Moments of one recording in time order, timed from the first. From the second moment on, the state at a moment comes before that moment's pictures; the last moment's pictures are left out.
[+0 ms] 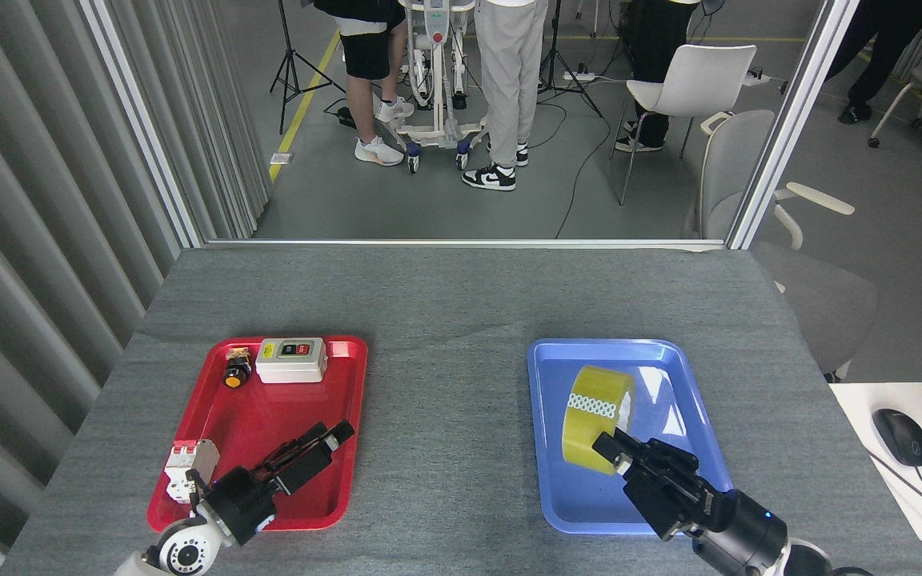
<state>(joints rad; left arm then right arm) -0.30 0.16 0.02 -1.00 -0.50 -0.79 -0.44 -0.05 -0.39 0.17 -1.52 0.49 -0.79 0.18</state>
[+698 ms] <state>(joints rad) -0.06 0.01 0.07 -1.58 -1.49 -0.08 -0.07 -0.56 -0.54 0.67 -1.19 0.51 -0.21 0.20</state>
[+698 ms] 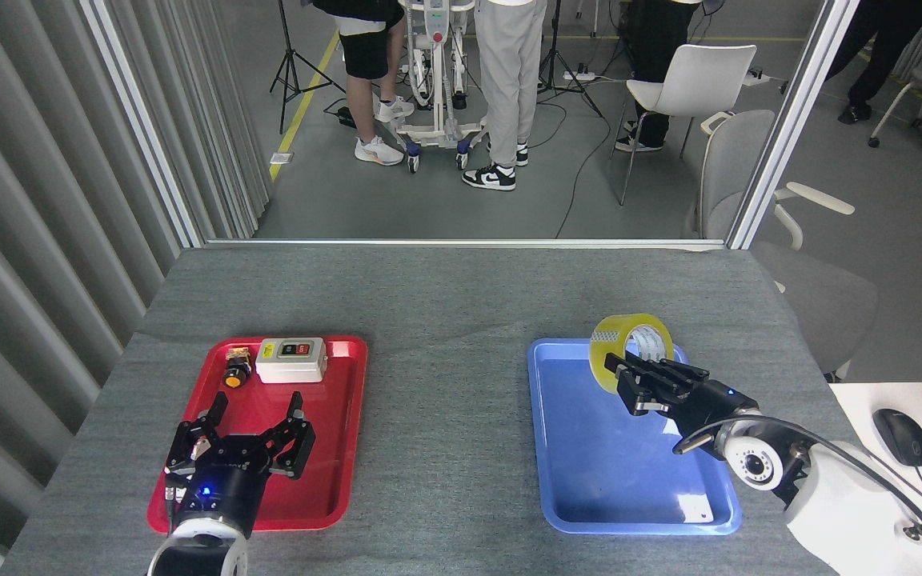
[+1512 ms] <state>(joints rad) 0.04 -0.01 0.05 -1.62 -1.35 -0.05 0.09 -0.66 -0.42 0.70 -1.02 0.58 0.09 0.62</state>
